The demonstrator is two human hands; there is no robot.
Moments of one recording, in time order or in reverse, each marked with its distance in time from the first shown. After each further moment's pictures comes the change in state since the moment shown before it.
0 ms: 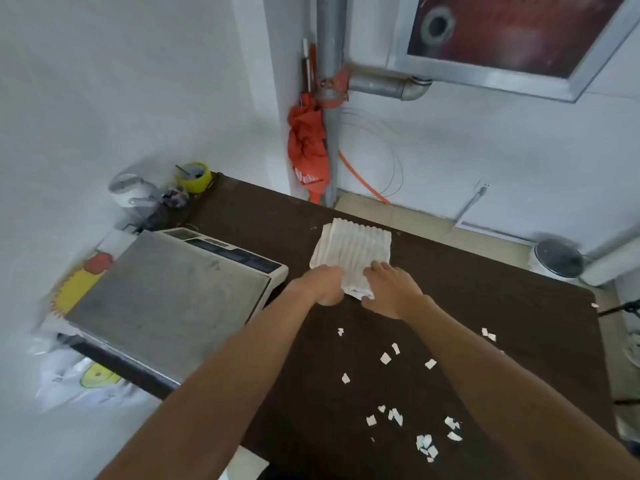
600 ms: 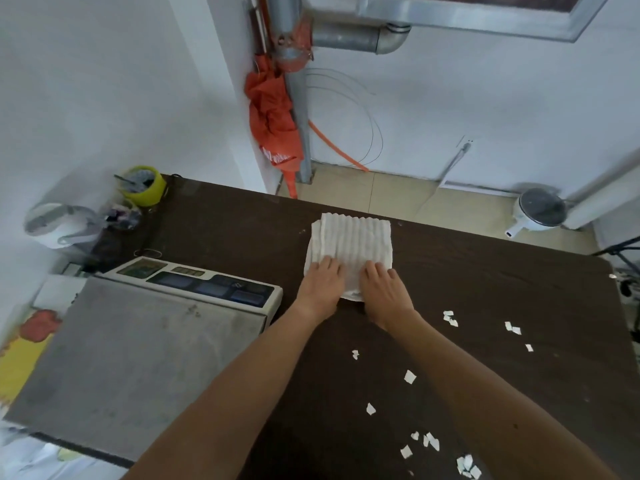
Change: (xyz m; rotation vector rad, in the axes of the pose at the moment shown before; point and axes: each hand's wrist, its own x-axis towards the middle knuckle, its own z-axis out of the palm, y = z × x) left_hand 0.078 -0.041 0.015 0.492 0.241 0.299; right_hand 0.065 -0.013 0.060 -0.095 -0.091 0.227
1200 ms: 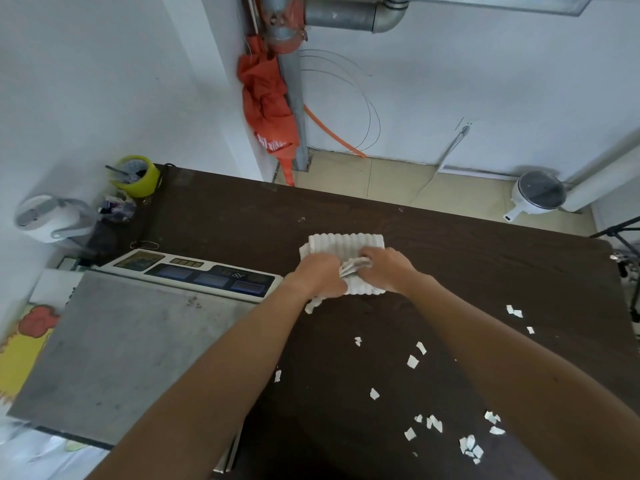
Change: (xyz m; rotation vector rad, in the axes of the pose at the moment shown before) left_hand 0.005 -0.017 -0.013 -0.484 -0.251 -0.131; right_hand 0.025 0.019 -0.023 0.566 -0.173 0.156
